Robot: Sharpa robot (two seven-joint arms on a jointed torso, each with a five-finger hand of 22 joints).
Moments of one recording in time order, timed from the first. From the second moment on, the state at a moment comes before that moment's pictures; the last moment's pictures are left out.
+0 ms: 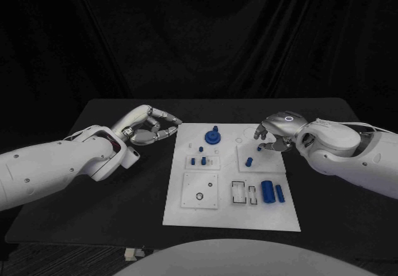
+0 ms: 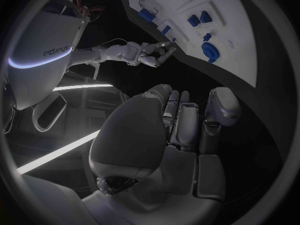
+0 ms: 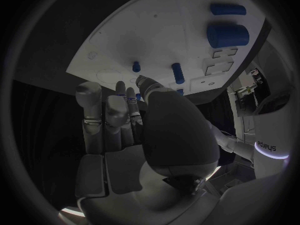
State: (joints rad) left arm 1.21 -0.95 -0.21 1.50 -0.81 -0.39 0.55; left_hand 1.52 -0.08 0.25 0.23 0.46 0.93 0.11 0.07 0.07 0.84 0.11 0.26 0.07 1.41 0.01 1.35 1.15 0.09 1.35 0.12 1.01 1.31; right arm 1.23 -0.91 -0.21 1.53 -1.83 -0.25 -0.15; right_hand 1.45 -0.19 0.30 0.26 0.24 0.96 0.08 0.15 0.13 1.14 0.05 0.13 0.17 1.42 -0.04 1.13 1.01 0.12 1.36 0.07 0.78 1.31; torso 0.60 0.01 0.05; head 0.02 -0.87
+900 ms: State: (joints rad) left arm 1.20 -0.95 -0.21 1.50 -0.81 -0.39 0.55; left_hand 1.52 -0.07 0.25 0.23 0.46 0.93 0.11 0.07 0.07 0.84 0.12 0.26 0.07 1.40 0.01 1.35 1.15 0.09 1.35 0.12 1.01 1.31; right arm 1.21 -0.89 -0.21 1.49 -1.82 -0.23 -0.15; right_hand 1.45 -0.18 0.31 0.26 0.27 0.98 0.08 0.16 0.13 1.14 0.05 0.13 0.17 1.42 -0.04 1.13 1.01 0.12 1.36 0.07 0.78 1.31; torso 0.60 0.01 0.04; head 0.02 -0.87
